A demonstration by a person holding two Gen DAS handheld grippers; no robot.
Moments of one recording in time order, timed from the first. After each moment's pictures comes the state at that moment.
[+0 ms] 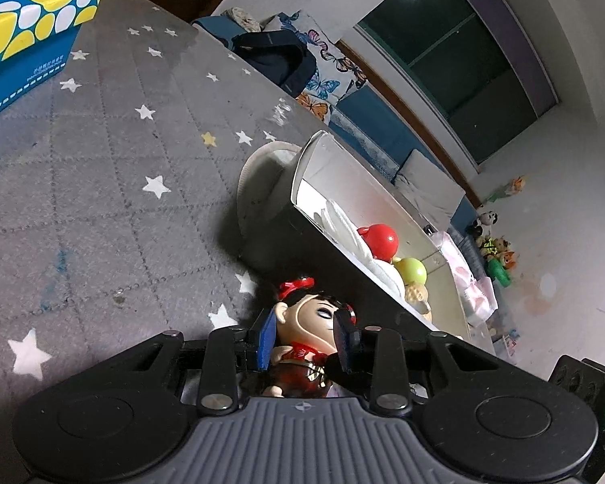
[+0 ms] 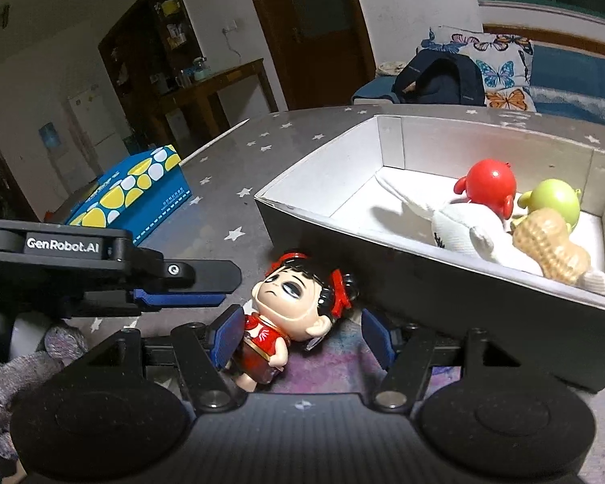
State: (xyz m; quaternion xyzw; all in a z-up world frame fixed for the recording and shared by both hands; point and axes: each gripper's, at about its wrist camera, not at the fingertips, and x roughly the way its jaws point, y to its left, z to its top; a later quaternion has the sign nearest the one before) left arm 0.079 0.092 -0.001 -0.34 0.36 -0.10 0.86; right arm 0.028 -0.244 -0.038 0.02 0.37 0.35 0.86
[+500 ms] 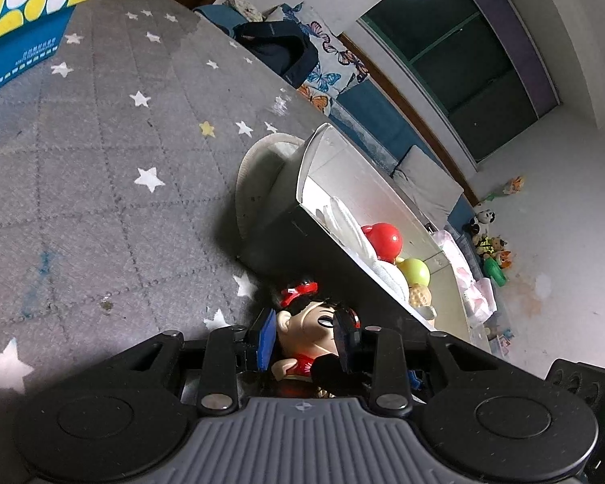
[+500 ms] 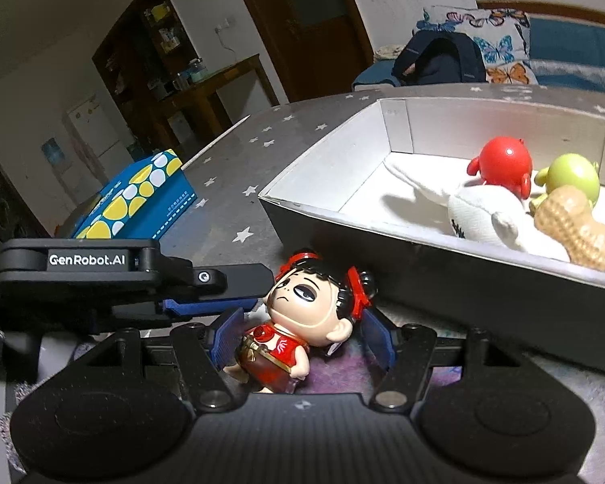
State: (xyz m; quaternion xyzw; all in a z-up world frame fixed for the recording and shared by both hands) left arm 0.094 0.094 -0.011 -0.35 0.37 -0.11 0.85; right arm 0.039 -0.235 -0.045 0.06 0.39 0.35 0.85
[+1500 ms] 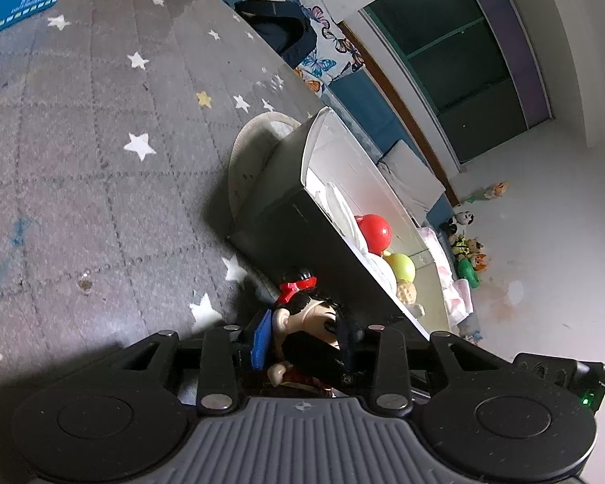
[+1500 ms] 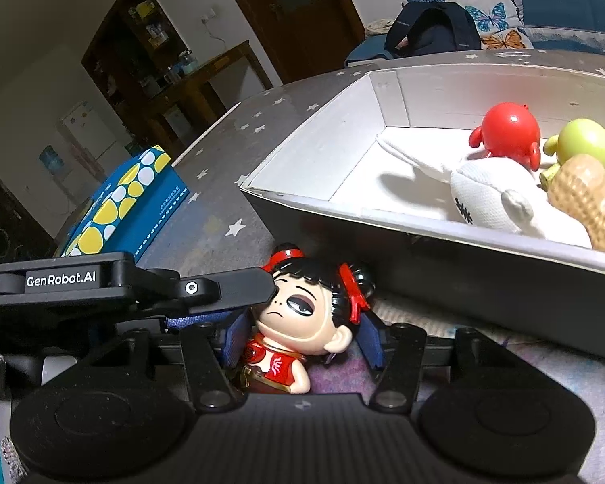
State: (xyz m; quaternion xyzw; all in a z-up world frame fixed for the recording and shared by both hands) left arm 0.099 0.097 -0.025 -0.40 0.38 -0.14 0.82; right arm 0.058 -0.227 -0.059 0.08 0.43 0.35 0.83
